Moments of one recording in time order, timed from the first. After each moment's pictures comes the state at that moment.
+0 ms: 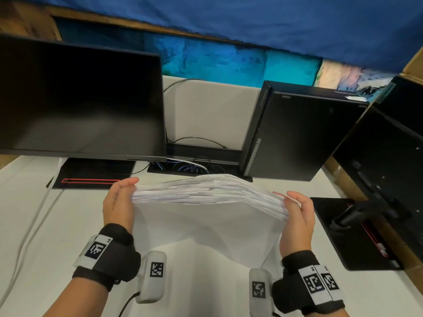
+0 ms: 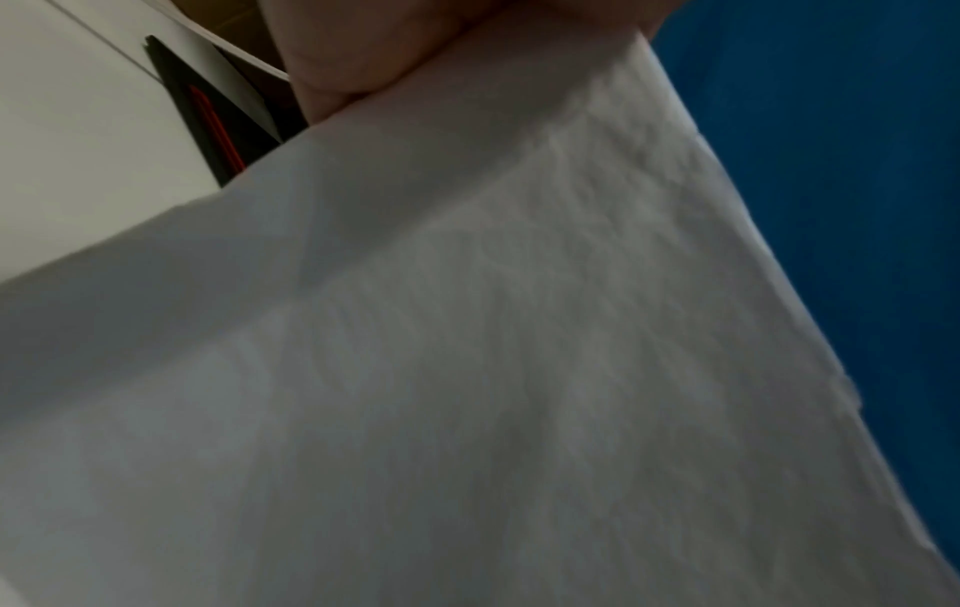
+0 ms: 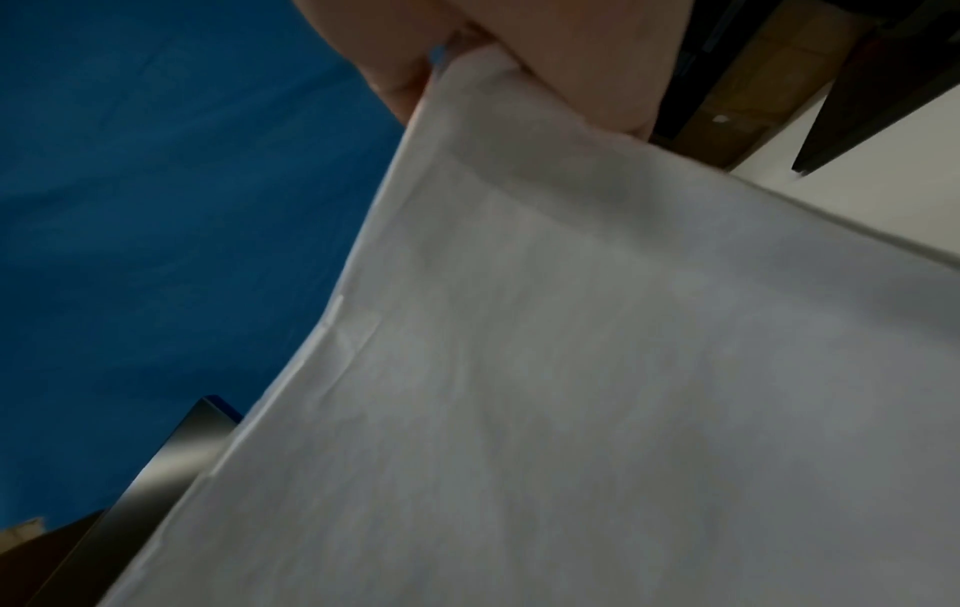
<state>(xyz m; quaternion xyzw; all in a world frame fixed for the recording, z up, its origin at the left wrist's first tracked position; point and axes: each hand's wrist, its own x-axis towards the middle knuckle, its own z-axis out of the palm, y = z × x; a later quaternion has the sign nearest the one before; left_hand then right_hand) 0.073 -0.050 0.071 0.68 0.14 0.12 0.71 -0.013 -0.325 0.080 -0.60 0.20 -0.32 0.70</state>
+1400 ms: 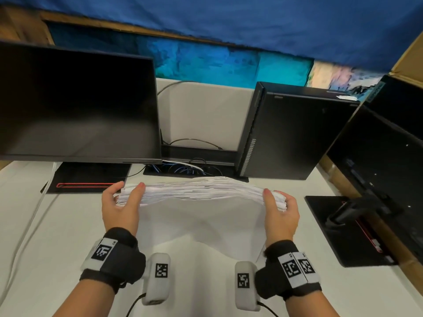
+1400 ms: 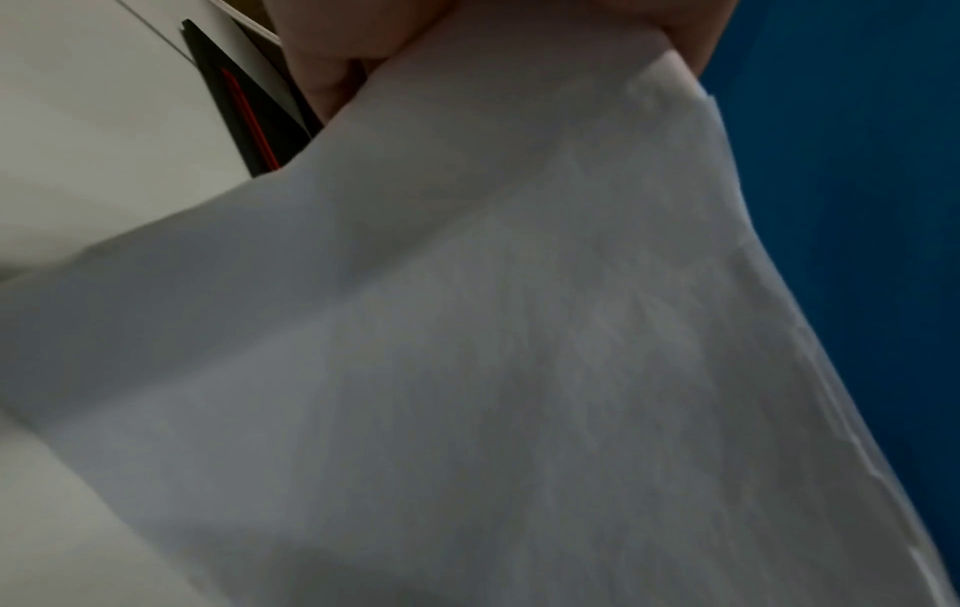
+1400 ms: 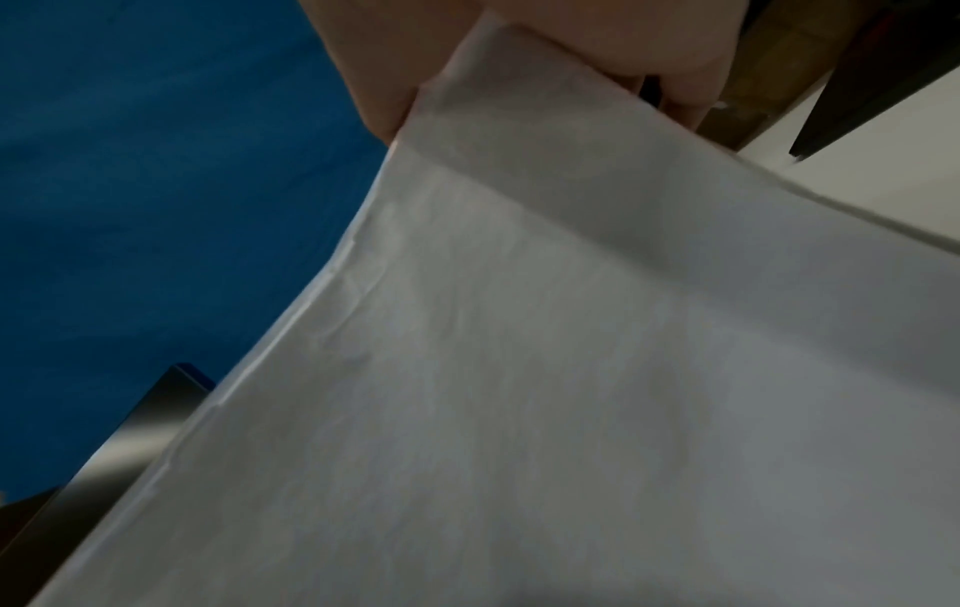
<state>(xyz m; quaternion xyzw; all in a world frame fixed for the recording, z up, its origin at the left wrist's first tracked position) 0.062 -0.069 0.075 0.66 0.18 0.17 0.71 0.004 -0.314 0.073 -0.61 0.32 -0.30 0.66</state>
